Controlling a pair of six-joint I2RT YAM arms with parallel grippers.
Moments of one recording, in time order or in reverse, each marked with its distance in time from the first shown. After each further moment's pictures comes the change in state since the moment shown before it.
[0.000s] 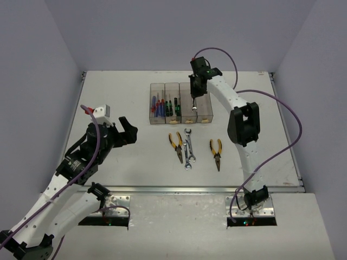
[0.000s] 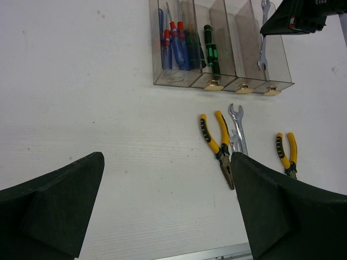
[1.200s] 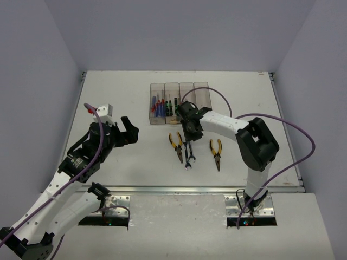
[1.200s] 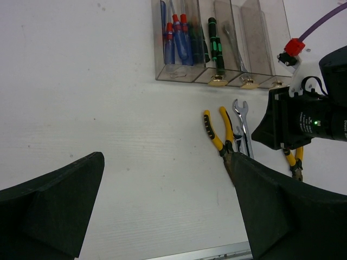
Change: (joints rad) left arm 0.002 0.004 0.000 0.001 0.004 0.003; right arm 0.288 -0.463 -0.896 0.163 0.052 0.126
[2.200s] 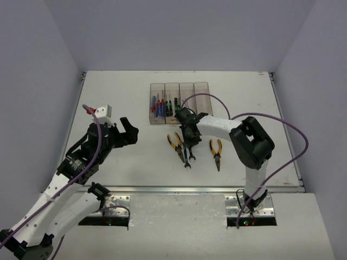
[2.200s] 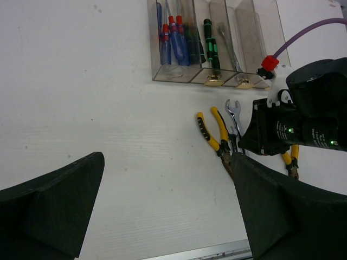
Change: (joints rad) left arm 0.000 -0.019 -0.005 0.000 0.011 0.000; right arm 0.015 0.059 -0.067 0.079 -0.007 0.063
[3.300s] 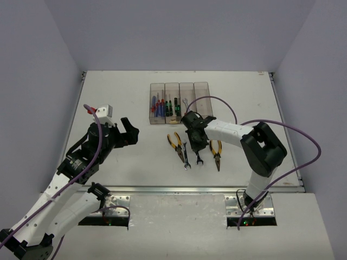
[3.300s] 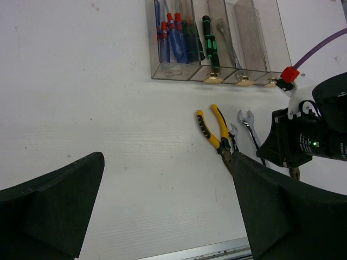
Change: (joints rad) left arm 0.000 0.000 -0.003 0.000 0.012 0.010; right arm 0.000 -0.160 -0.137 -0.033 0.001 -0.044
